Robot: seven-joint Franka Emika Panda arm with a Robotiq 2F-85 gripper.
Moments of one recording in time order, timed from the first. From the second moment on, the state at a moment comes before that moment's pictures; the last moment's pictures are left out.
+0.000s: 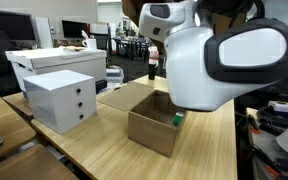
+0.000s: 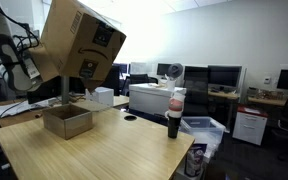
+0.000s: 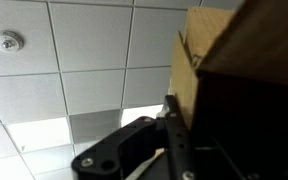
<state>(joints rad) 0.62 0.33 0.23 -2.32 -2.36 0.65 -0.24</state>
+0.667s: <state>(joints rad) 0.62 0.33 0.20 -2.34 -2.45 0.65 -0.28</state>
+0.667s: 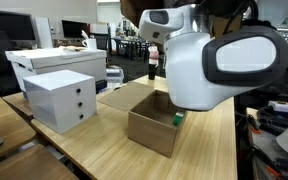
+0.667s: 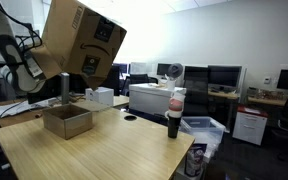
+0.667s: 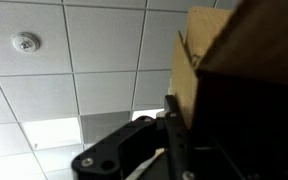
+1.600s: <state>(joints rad) 0.62 0.35 0.23 -2.35 -2.43 0.66 -0.28</state>
